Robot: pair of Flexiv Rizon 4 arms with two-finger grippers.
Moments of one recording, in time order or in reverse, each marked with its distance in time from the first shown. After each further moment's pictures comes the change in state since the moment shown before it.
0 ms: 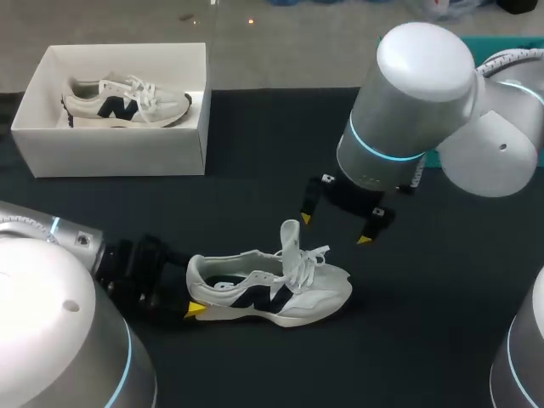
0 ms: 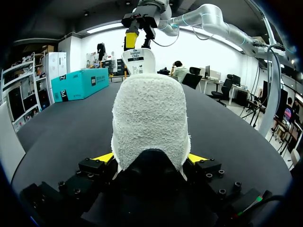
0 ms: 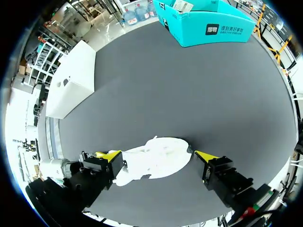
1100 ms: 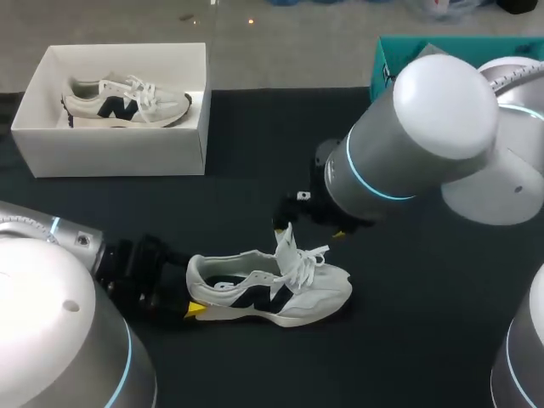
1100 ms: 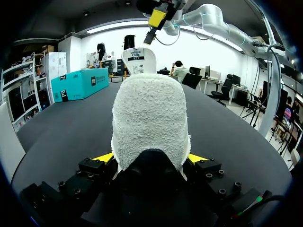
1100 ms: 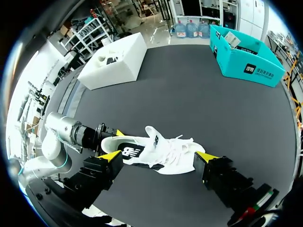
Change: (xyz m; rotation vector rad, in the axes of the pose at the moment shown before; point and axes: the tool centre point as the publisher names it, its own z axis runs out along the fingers) left arm 0.000 0.000 0.000 0.000 0.000 0.000; right arm 0.034 -0.037 -0.028 -0.130 0.118 -0.401
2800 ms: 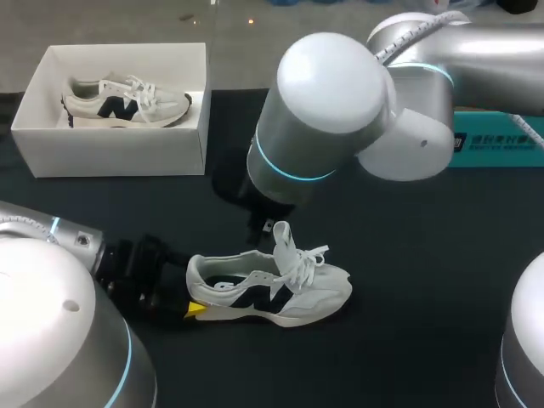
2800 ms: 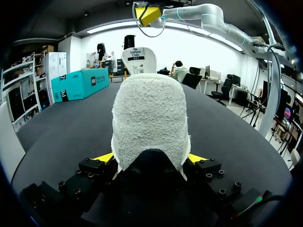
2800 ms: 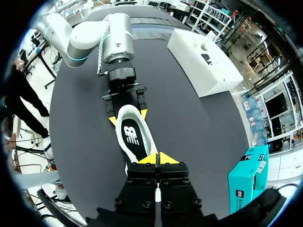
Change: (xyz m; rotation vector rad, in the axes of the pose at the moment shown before) left arm 0.000 0.000 0.000 0.000 0.000 0.000; right arm 0.062 0.020 0.027 0.063 -0.033 -1.190
